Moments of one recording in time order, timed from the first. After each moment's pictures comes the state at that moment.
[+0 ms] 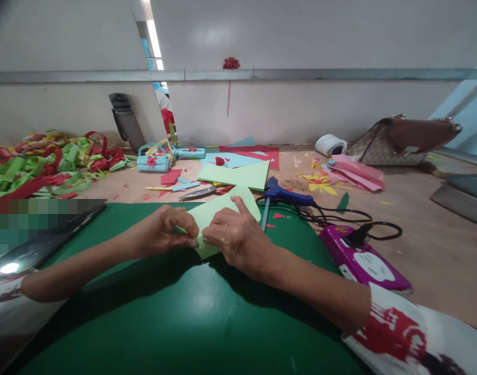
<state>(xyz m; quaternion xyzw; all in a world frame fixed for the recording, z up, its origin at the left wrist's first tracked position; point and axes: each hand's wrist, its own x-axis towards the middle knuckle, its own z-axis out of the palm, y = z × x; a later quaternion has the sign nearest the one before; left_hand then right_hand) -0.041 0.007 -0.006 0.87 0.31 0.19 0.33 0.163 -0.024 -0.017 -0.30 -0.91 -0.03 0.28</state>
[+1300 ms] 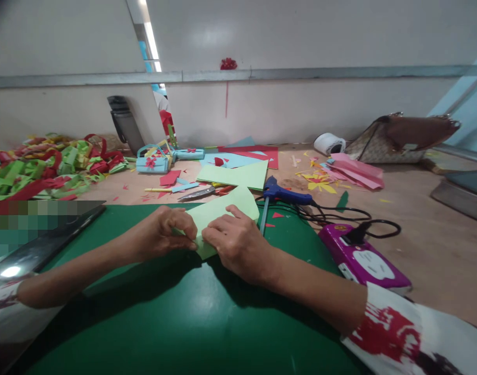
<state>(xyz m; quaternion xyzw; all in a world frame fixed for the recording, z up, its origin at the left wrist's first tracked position) -0.039 0.003 -0.003 0.88 0.30 0.21 0.32 0.162 -0.026 -0.023 -0.26 -0.91 -0.11 0.31</state>
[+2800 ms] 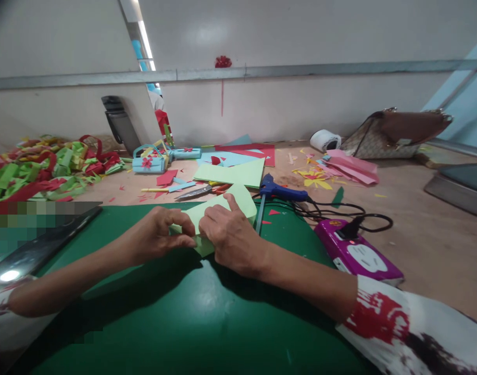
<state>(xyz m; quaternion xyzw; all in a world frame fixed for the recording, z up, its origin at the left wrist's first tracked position) -0.033 -0.006 0.001 0.86 0.35 0.21 0.31 0.155 -0.022 -0.017 -0.31 -0.91 -0.11 0.24</state>
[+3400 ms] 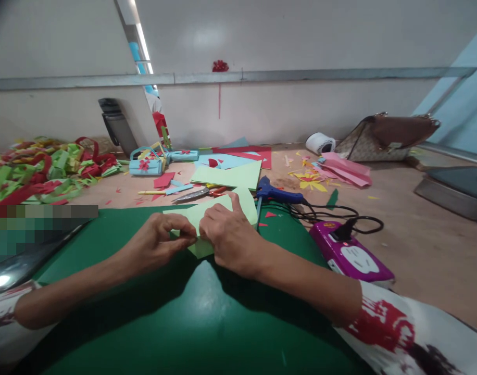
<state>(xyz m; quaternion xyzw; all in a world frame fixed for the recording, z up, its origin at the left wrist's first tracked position) -0.022 -0.018 -0.001 0.84 0.37 0.27 0.29 0.159 -0.026 -0.002 -0.38 -0.91 -0.04 0.15</state>
